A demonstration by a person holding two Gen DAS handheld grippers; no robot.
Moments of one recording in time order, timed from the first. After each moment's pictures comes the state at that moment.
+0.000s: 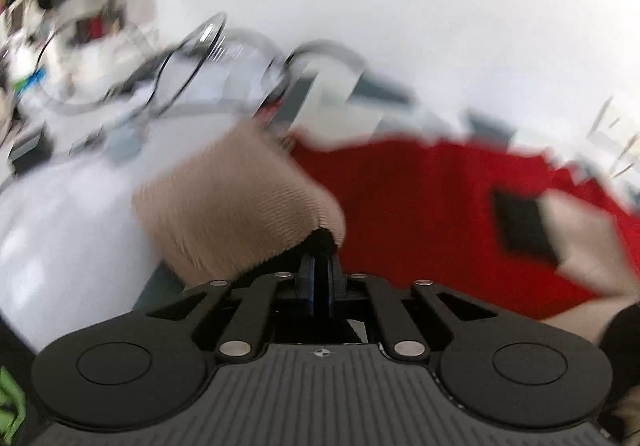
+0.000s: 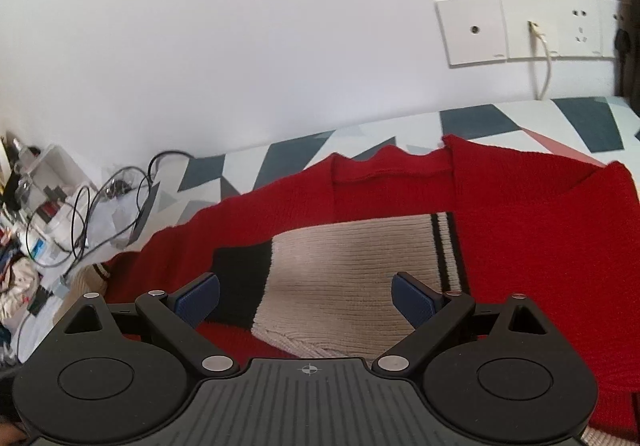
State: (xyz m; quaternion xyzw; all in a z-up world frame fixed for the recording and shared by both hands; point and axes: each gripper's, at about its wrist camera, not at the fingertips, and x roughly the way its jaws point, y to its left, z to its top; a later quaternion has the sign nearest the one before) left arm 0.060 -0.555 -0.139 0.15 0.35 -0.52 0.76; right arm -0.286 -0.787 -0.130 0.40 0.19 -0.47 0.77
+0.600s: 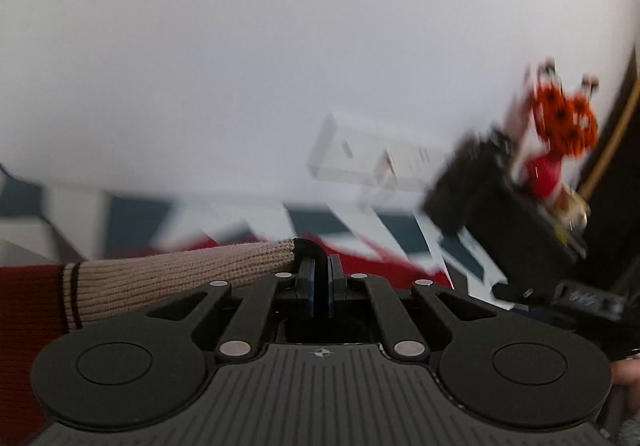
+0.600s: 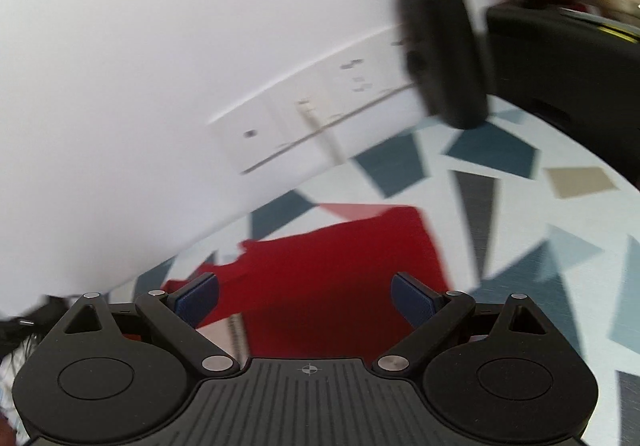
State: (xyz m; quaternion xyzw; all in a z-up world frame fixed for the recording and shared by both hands) left arm -0.137 -0.744 -0.106 0.12 0.32 -0.77 0.54; right arm -0.454 -0.765 -0.135 0.41 0.06 -0.64 0.65
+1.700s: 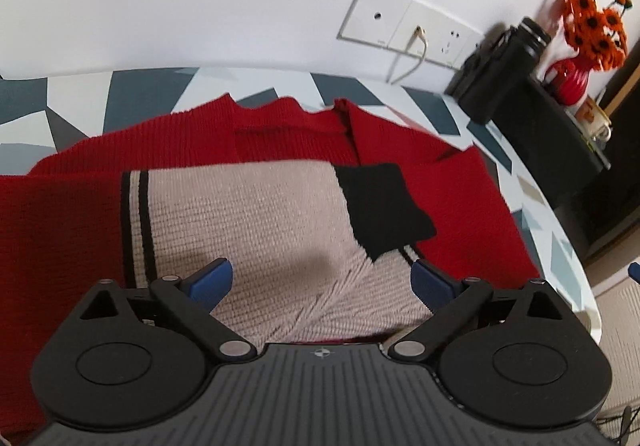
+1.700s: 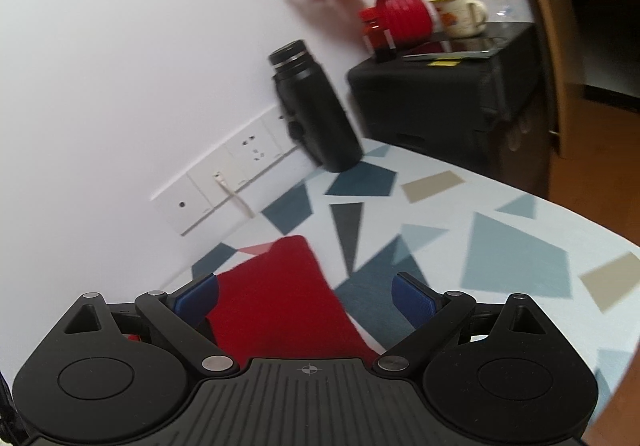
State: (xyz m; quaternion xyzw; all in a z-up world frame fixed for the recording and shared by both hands) left arm -0.118 -0.729 -0.152 0.24 0.40 -0.73 0.50; right arm -0.494 -0.626 -0.101 0.40 -0.04 -0.73 0.56
